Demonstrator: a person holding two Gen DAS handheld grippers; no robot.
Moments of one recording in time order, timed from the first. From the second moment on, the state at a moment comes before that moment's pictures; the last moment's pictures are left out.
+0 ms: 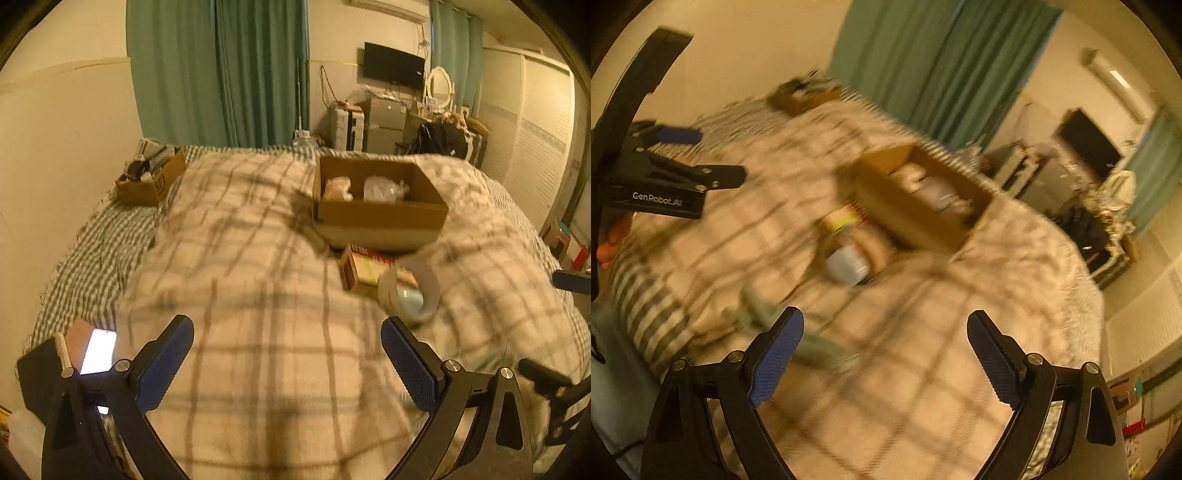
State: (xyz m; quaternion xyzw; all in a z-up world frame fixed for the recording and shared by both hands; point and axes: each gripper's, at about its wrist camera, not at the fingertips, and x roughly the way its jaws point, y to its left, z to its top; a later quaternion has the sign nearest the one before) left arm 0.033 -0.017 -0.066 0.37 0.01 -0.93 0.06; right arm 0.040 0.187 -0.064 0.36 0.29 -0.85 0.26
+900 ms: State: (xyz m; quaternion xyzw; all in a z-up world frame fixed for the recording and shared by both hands) left arm 0.032 -0.043 -0.100 0.42 0.05 -0.90 0.07; right arm 0.036 0.123 -0.138 0.42 0.37 -0.76 0.32
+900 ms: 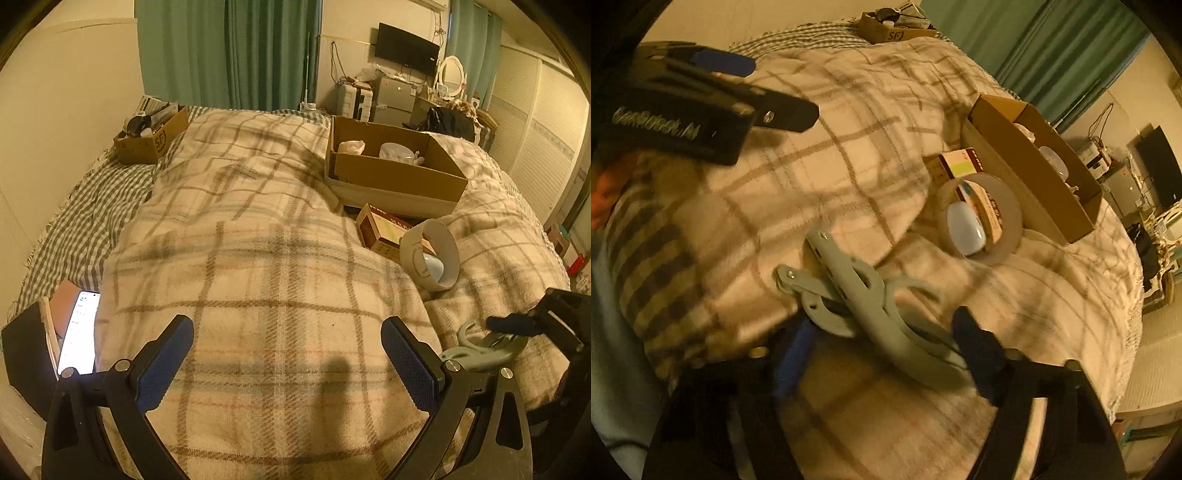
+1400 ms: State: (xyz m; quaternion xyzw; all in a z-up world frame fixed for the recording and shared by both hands) left arm 0.016 -0.038 -0.087 0.41 0.04 -0.91 0.06; right arm 0.010 0.147 -0.076 0.38 0.28 -0.84 0.29
